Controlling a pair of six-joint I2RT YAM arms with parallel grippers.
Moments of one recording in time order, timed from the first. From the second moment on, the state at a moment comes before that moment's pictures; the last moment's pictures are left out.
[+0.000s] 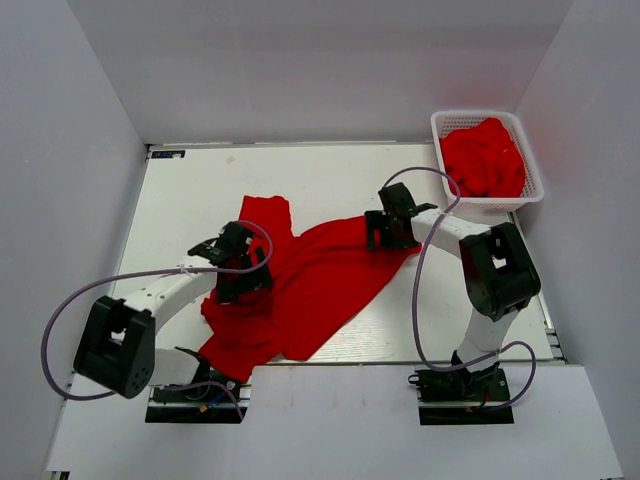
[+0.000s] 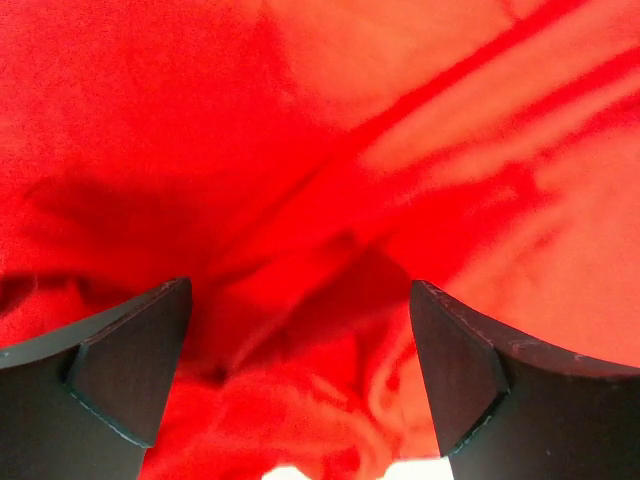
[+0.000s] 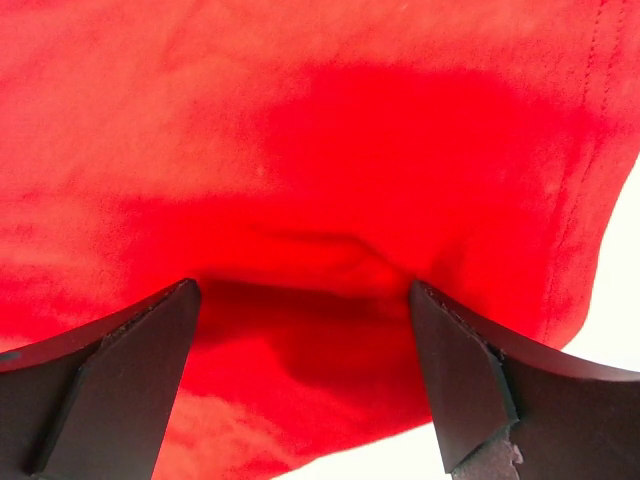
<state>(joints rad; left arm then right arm) -0.40 1.33 0.71 -0.57 -0.05 -0.66 0.44 1.81 1.12 -0.37 0.09 0.28</state>
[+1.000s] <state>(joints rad) -0.17 2.24 1.90 -0.68 -0.25 -0.49 0.35 1.97 1.53 -0.55 0.33 0.41</state>
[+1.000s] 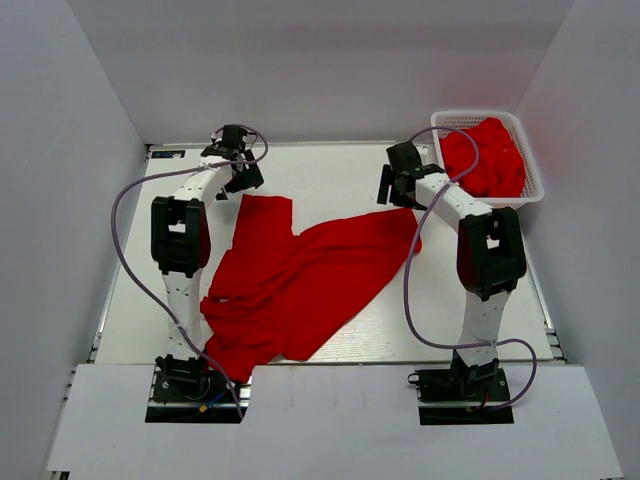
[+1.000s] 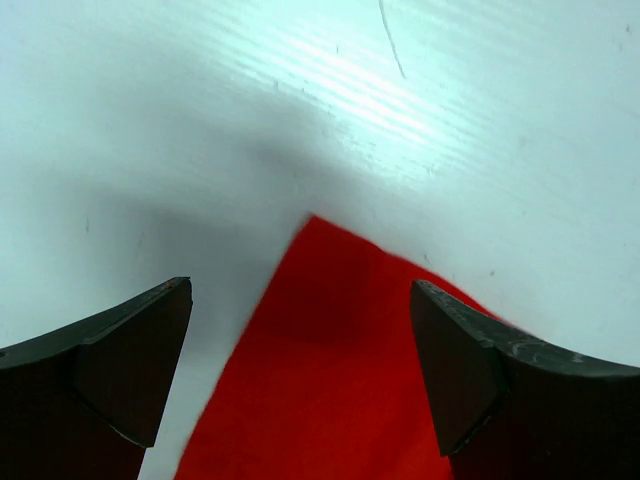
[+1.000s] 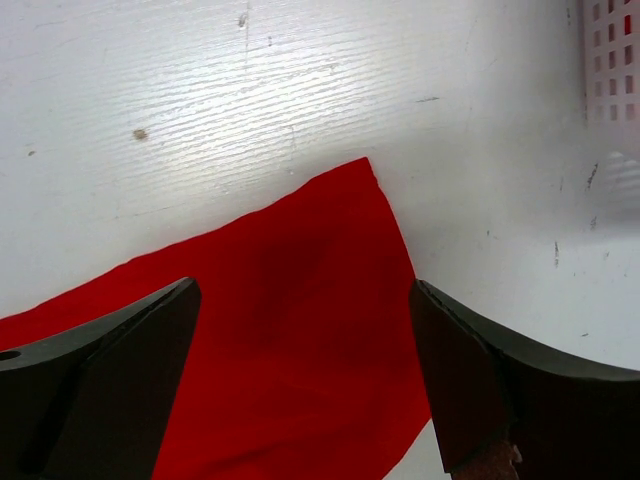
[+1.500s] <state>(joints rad) -0.16 2.25 1.76 -0.51 -0.17 -0.37 0.32 1.97 1.54 -0.56 0.32 0.41</state>
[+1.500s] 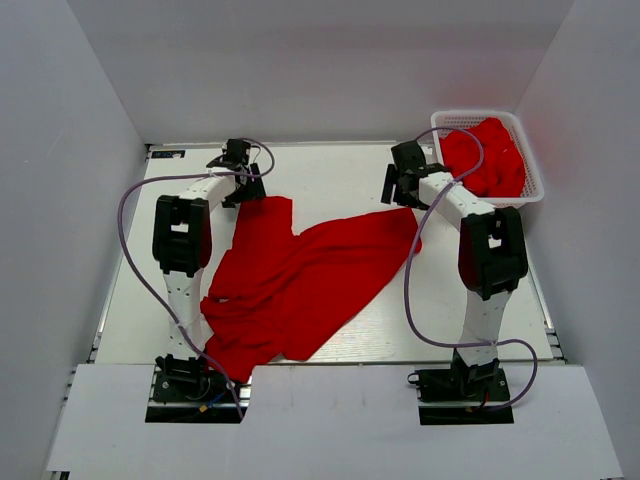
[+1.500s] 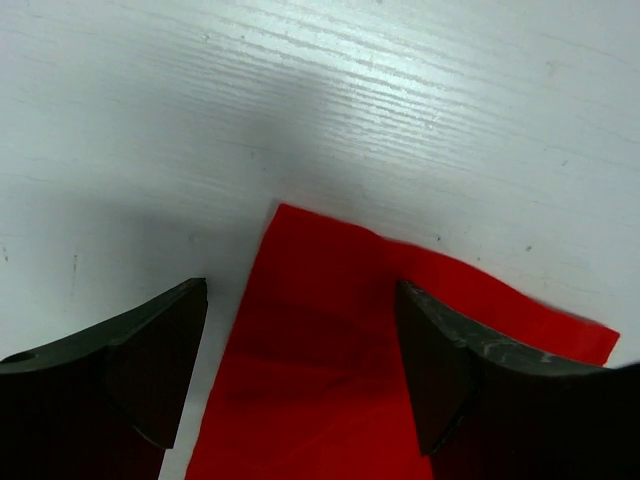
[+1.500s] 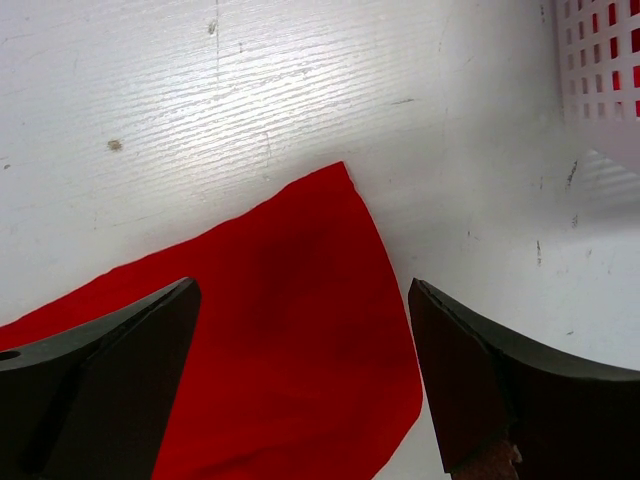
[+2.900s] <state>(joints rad) -0.17 2.22 1.60 -0.21 -0.13 -0.29 0.30 2.11 1.54 -0.40 0.36 0.55</state>
